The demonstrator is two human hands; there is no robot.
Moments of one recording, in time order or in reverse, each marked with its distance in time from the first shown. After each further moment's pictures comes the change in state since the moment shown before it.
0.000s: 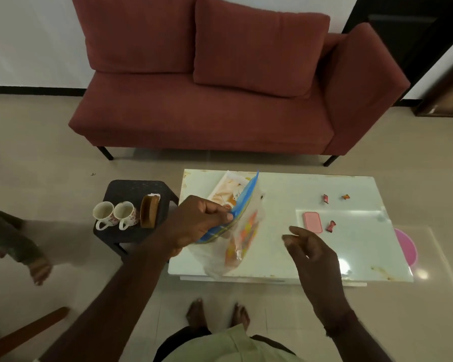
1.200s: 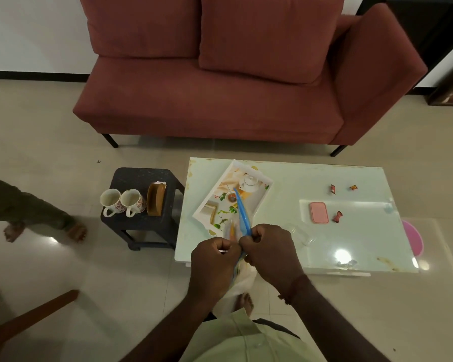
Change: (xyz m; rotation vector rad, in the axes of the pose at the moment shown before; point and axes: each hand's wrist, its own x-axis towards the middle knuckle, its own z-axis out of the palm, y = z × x) left_hand -0.041 -0.071 0.081 -0.004 0.544 -0.060; right_hand -0.005 -0.030 0.079 -0.385 -0.285 -0.036
